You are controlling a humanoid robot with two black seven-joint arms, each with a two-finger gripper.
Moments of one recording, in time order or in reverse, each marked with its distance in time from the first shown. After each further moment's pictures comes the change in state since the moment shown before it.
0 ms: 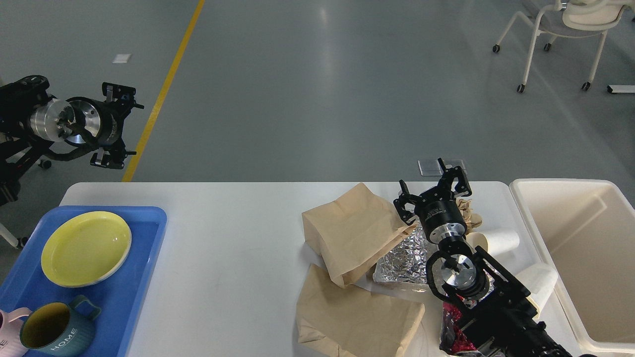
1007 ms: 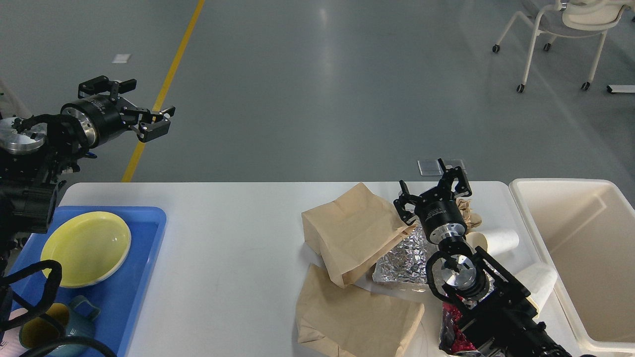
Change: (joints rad) left arm 0.302 -0.312 -1.131 0.259 -0.251 -0.022 -0.015; right arm -0.002 0.000 0.000 0.000 0.000 0.000 0.001
